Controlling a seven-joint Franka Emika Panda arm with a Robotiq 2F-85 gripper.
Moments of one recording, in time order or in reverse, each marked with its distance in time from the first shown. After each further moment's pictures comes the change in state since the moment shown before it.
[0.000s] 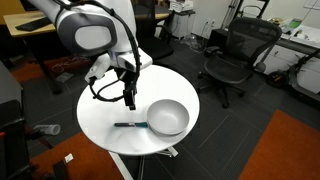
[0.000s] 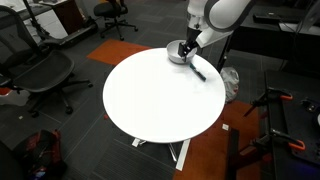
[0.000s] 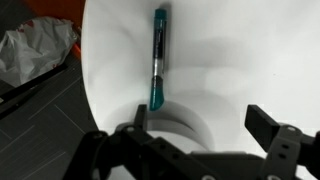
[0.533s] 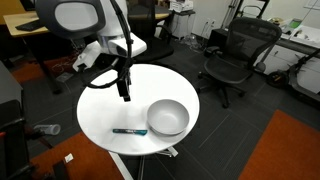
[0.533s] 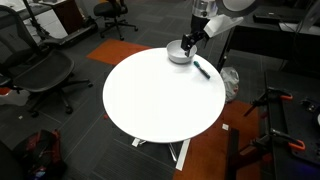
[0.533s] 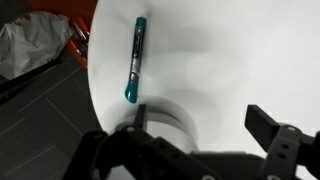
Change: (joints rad) arm 0.003 -0.131 0.014 -0.063 -0.002 -0.047 -0.053
